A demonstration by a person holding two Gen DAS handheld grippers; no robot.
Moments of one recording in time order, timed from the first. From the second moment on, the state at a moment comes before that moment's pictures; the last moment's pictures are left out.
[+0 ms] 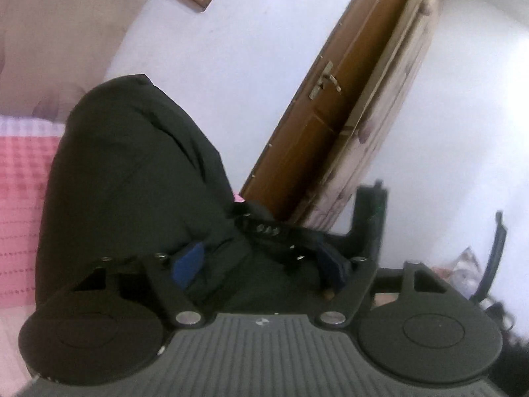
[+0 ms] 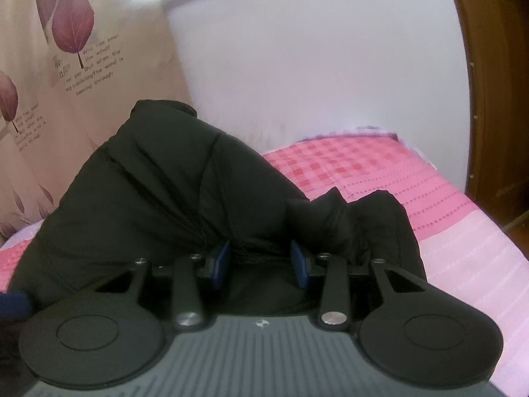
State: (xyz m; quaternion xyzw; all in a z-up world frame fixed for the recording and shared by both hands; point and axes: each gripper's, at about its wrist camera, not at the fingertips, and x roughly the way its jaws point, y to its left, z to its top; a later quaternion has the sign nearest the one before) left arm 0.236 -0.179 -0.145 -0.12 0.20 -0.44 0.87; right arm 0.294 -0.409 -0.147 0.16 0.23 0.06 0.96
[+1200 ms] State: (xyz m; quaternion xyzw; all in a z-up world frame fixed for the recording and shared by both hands) left arm 0.249 -0.192 -0.161 -0.04 0.21 -0.44 0.87; right arm 0.394 -0.323 -0.104 0.01 0.33 0.19 0.92
